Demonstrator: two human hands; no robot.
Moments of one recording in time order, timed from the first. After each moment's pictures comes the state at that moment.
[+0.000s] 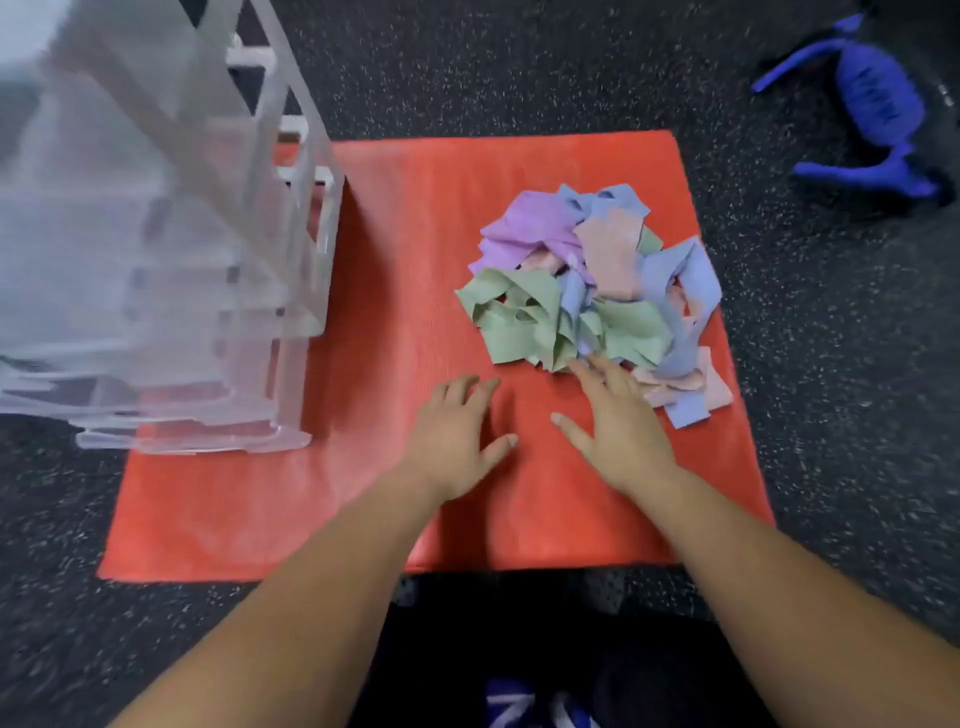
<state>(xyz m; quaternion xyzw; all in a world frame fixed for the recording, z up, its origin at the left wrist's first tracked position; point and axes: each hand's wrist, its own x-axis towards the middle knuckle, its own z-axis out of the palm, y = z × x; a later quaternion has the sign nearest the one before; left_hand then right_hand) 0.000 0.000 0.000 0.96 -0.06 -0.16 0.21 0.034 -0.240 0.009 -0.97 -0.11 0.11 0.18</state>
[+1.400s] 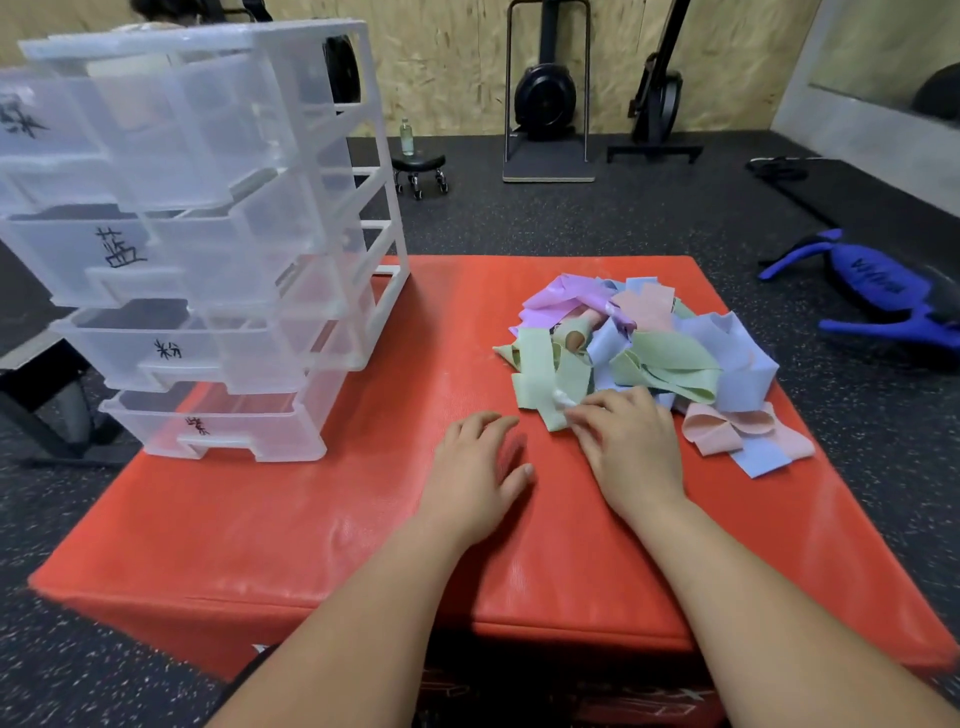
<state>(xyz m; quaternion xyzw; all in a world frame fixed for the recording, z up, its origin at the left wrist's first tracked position) -0.031 0.002 -0.109 0.96 -0.03 0.11 0.24 0.032 -0.211 -0.091 -0.93 -0.20 -0.25 0.16</state>
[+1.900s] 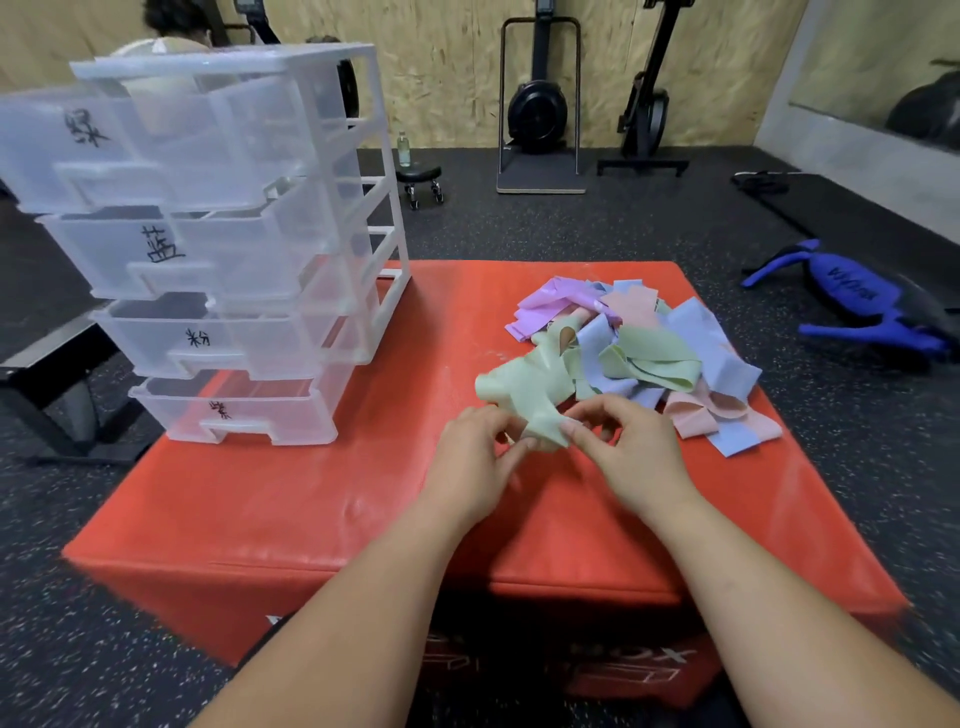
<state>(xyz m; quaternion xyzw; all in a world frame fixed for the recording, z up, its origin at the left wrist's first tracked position) -0.057 -0.009 -0.077 0.91 -0.07 0.19 0.36 -0.025 -0.222 -0.053 -0.86 -0.17 -0.11 0.47</state>
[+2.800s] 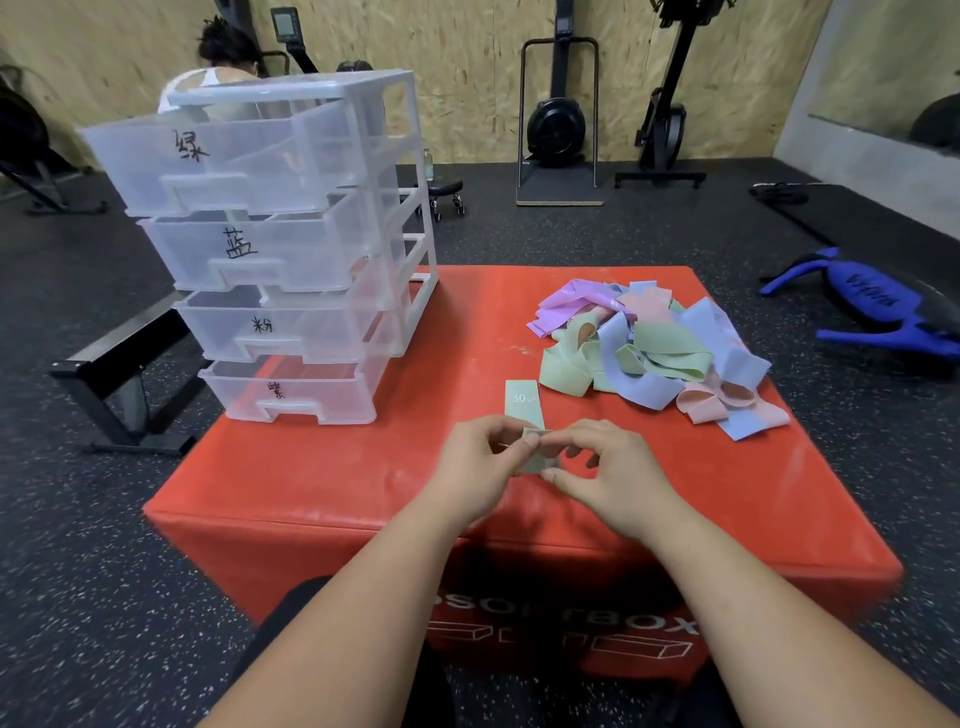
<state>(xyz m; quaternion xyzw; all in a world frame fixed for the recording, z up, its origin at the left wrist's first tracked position) -0.127 0.000 -0.050 0.80 0.01 0.08 0.59 -0.088 -0.201 -0.053 -0.86 -0.30 -0.05 0.40</state>
